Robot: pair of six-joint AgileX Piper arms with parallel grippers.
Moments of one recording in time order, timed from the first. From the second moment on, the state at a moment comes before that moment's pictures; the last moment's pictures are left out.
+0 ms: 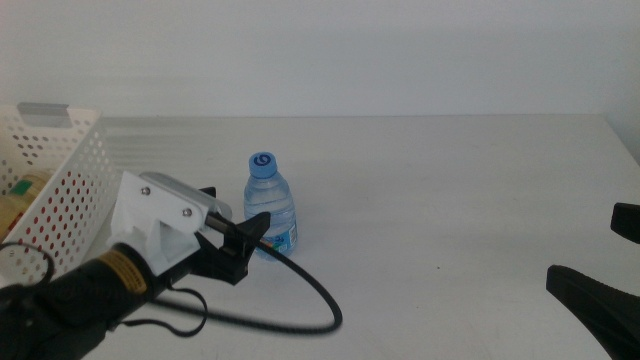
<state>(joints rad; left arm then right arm) -0.34 1.48 -0.38 0.33 -0.83 -0.22 0.62 0.49 -0.47 0.07 0.26 -0.13</state>
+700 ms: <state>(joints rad) -0.28 1.73 -0.61 0.52 -0.91 -0.36 0.62 0.49 -0.47 0.07 0.26 -0.13</state>
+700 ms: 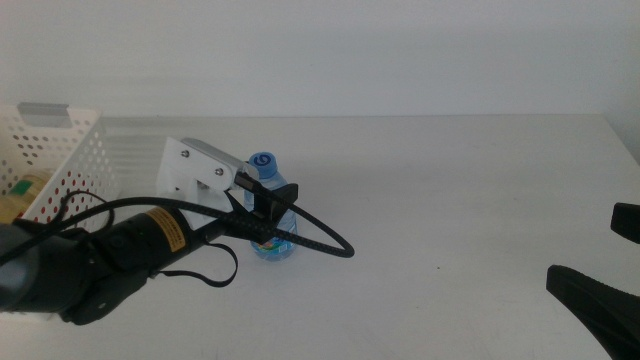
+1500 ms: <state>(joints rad) -0.28 1.99 -0.62 0.46 -1.13 -0.33 0.62 0.49 -0.47 0.07 0.26 -0.13</state>
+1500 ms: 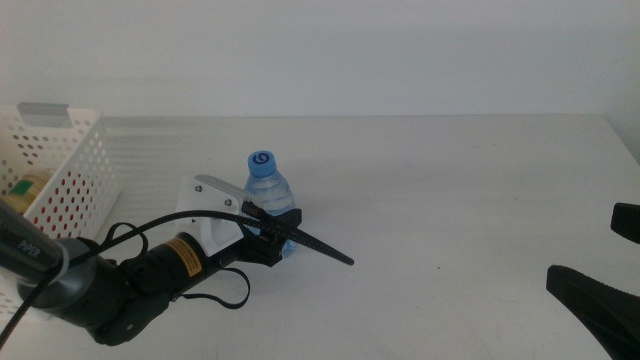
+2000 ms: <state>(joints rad) -0.28 1.75 -0.57 0.48 -0.84 -0.32 0.62 0.49 -0.47 0.07 0.26 -0.13</state>
